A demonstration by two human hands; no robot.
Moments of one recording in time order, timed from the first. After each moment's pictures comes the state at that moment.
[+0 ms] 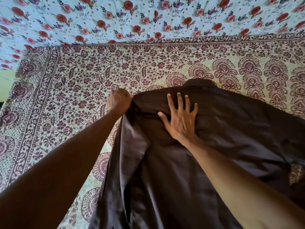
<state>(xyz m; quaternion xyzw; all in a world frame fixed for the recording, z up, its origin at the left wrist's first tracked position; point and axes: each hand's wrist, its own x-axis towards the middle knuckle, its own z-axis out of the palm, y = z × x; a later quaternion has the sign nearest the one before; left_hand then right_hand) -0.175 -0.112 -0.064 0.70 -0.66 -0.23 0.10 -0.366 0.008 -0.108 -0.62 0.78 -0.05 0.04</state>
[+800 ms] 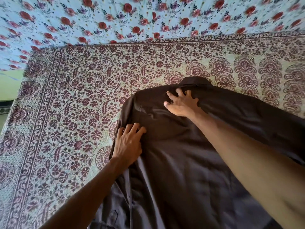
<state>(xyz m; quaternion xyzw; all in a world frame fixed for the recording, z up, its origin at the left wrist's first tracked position) -0.158 0.050 -0.067 0.51 -0.86 -0.08 -0.04 -0.403 -0.032 -0.058 -0.61 0.75 0.09 0.24</state>
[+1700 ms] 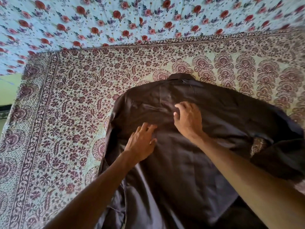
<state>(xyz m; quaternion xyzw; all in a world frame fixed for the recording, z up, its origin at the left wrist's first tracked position) -0.215 0.101 -0.028 0.49 -0.84 -0.24 -0.04 -0.420 0.098 -0.049 -0.60 0.78 -0.15 0.08</state>
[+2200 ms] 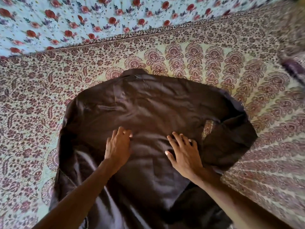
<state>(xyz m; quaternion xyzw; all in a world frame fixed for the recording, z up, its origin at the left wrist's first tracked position) -0.297 0.150 -0.033 0.51 -0.84 -0.19 -0.06 -0.502 0.297 -0.076 -0.62 0.78 0.01 0.09</state>
